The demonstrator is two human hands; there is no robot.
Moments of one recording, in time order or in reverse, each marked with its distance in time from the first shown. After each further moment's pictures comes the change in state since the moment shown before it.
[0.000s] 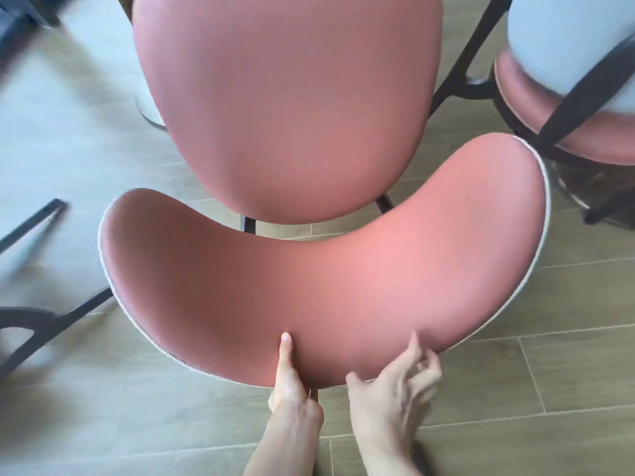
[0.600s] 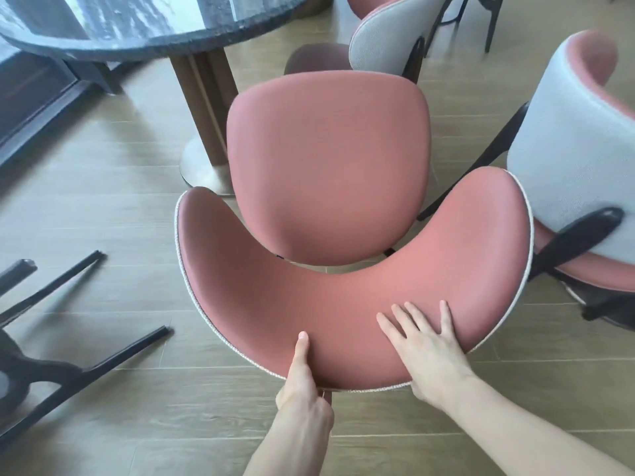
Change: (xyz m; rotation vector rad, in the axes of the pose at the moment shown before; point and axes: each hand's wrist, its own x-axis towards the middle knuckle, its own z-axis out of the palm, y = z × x) left_hand -0.115 0.138 0.093 -0.061 -0.074 -0.009; right_hand 0.134 -0.180 -0.116 -1.133 -0.311 -0.946
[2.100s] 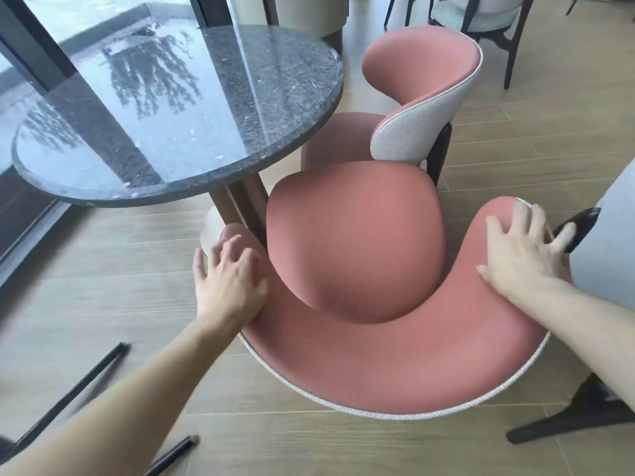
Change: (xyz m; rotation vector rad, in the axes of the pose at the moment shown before) left_hand -0.050 0.378 0.249 1.764 0.268 1.666; right_hand 0.261 0.202 -0.258 0.126 0.278 0.655
